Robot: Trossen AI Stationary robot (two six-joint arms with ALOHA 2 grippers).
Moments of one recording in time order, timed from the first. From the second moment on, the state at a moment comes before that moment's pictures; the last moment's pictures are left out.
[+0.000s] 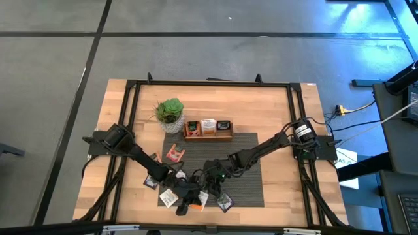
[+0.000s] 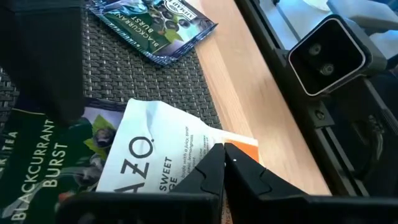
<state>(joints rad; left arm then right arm) -0.57 2.03 0.86 0.56 -0.01 -0.48 0.32 2.09 1.21 0.06 -0.14 0.73</state>
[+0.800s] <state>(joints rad) -0.56 2.04 0.86 0.55 -0.02 -0.46 0.32 2.09 1.21 0.05 -0.27 0.70</state>
